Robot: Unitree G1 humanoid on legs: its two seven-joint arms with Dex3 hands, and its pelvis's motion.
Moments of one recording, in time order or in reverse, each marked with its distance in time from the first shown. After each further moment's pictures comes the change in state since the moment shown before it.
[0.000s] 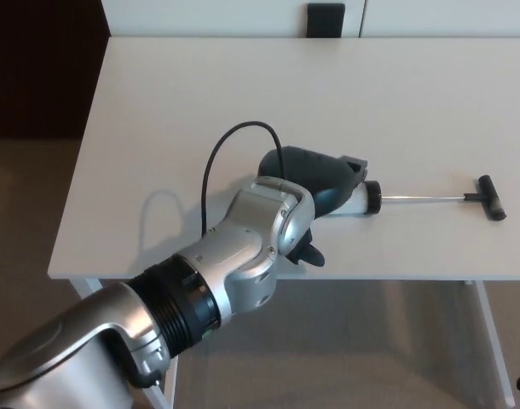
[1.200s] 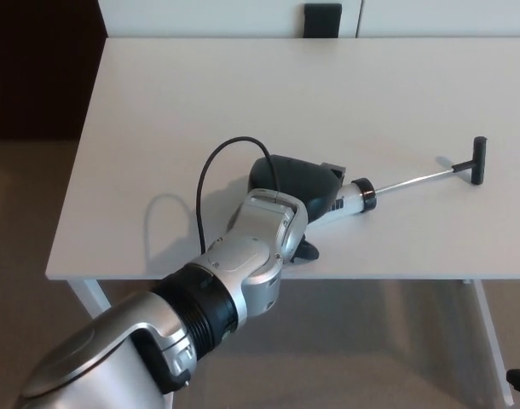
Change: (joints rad) left_arm 0.007 -0.104 0.059 0.256 0.101 -0.038 0.126; right_arm -0.022 -0.002 0.004 -0.035 -0.001 0.031 0.014
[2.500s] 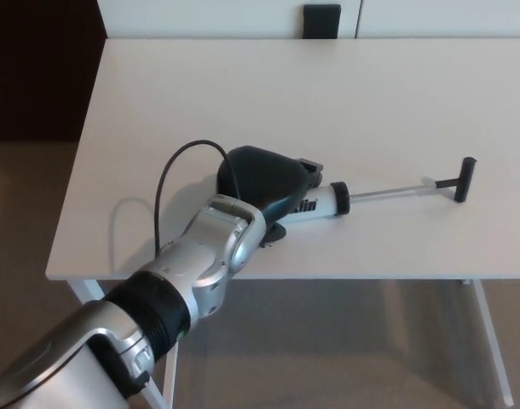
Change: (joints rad) left_arm 0.058 0.112 0.053 0.041 0.039 -0.244 0.265; right_arm 0.318 0.089 -0.084 -0.593 0.091 -0.050 0.003
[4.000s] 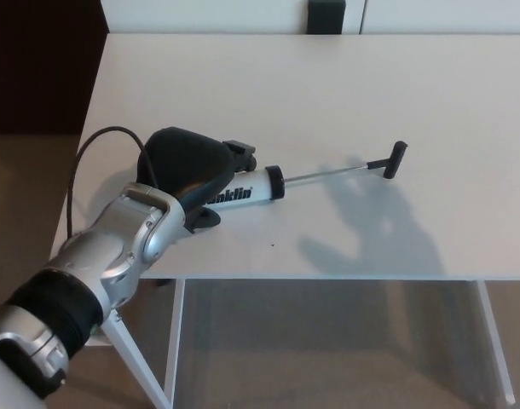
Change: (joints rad) left_arm 0.062 0.242 0.084 -0.104 -0.005 -0.162 0.070; right_arm -1.015 -0.137 -0.047 0.354 0.102 0.028 -0.113
